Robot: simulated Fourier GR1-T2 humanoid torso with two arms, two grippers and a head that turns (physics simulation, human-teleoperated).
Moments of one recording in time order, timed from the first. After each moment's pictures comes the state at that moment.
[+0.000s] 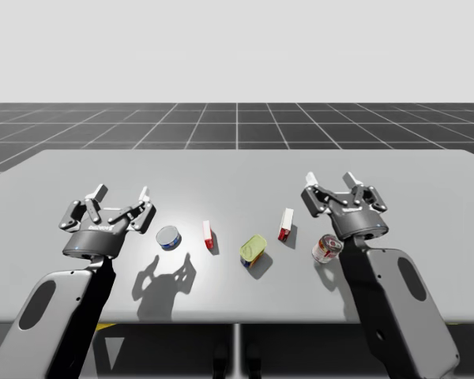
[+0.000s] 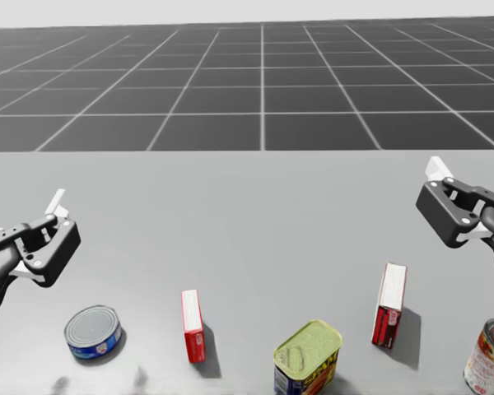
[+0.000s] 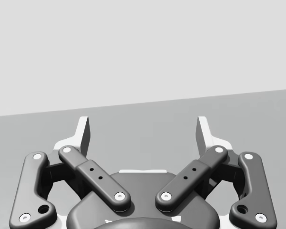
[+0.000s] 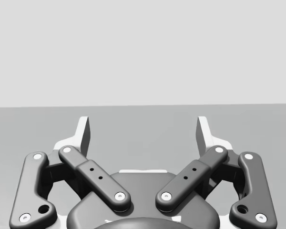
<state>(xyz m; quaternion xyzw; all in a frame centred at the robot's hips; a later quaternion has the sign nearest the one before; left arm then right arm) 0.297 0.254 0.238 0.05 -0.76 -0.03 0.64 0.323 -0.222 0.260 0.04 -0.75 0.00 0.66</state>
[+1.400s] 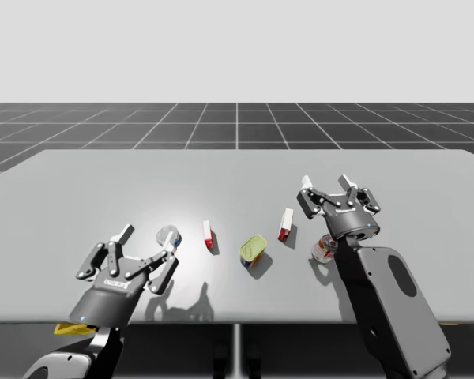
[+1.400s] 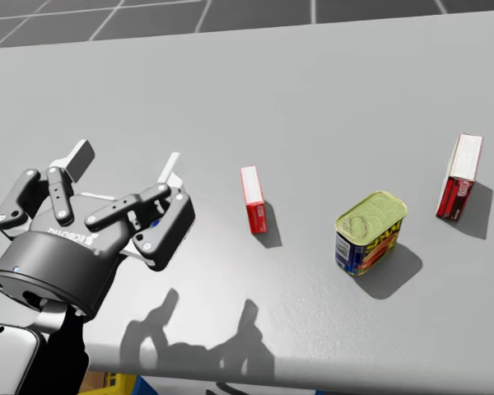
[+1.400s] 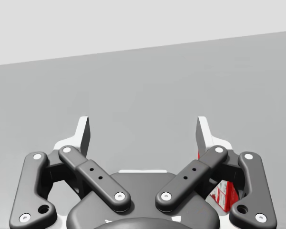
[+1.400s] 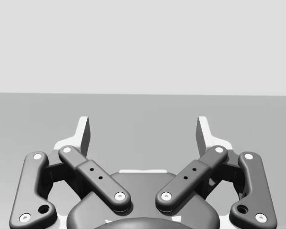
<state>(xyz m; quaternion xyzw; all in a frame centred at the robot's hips) 0.213 0.202 0.213 -0.03 -0.72 -0.07 0.69 0.328 -0.217 0.251 0.02 -0.74 0.01 0.67</state>
